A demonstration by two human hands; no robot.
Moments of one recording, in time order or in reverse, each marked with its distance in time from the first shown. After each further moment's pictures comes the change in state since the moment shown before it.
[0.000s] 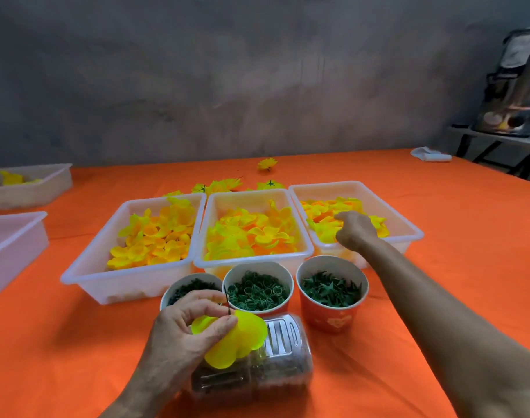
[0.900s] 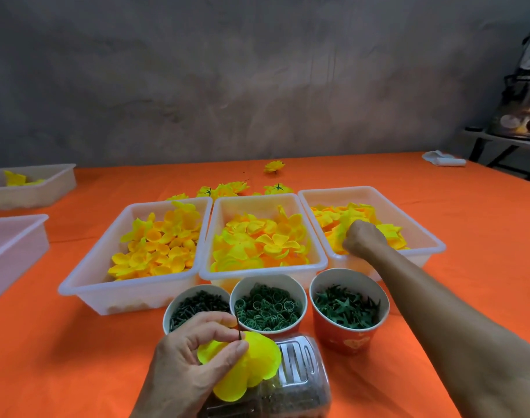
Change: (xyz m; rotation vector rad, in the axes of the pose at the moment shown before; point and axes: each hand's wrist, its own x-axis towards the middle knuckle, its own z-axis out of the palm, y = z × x) left_hand -0.002 0.012 -0.001 -0.011 0.043 -0.001; right_hand 0.037 -0.002 0.022 -0.083 0.005 0.064
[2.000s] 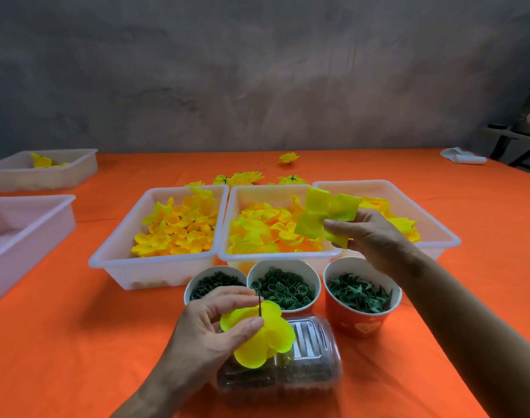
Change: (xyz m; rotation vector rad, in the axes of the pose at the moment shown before) left_hand -0.003 0.006 -0.008 -0.122 -0.088 -0.068; right_hand -0.104 -0.031 -0.039 1.252 -0.402 -0.340
